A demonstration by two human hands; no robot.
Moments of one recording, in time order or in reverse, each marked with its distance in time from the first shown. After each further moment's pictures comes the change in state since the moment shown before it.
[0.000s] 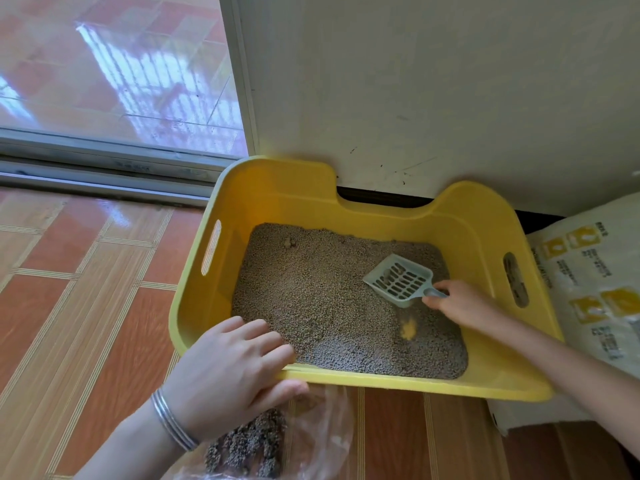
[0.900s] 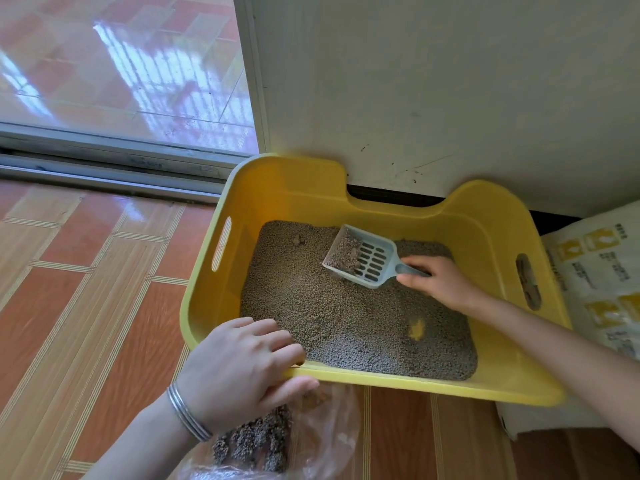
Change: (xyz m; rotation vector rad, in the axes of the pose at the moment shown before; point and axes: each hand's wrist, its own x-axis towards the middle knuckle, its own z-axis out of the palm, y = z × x) left_hand 0.001 0.003 -0.001 -0.031 0.004 -0.014; right_hand 0.017 -0.035 -0.002 0.234 -0.049 -0.393
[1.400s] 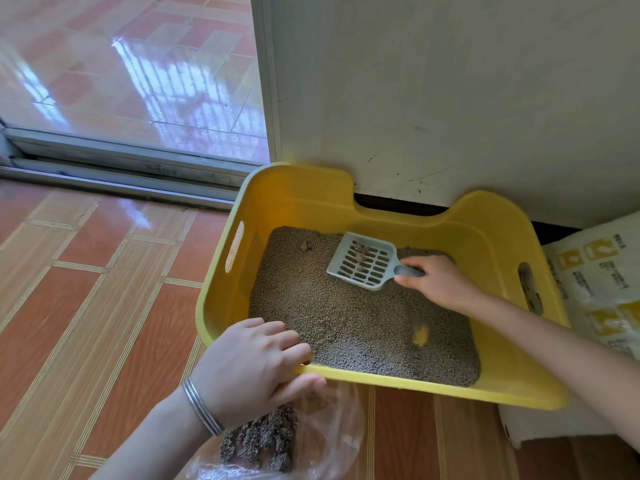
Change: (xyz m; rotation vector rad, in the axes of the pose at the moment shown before) left_hand -0.002 0.002 0.001 -0.004 0.032 -0.006; right_hand 0.005 -0.023 0.000 -0.222 0.027 0.038
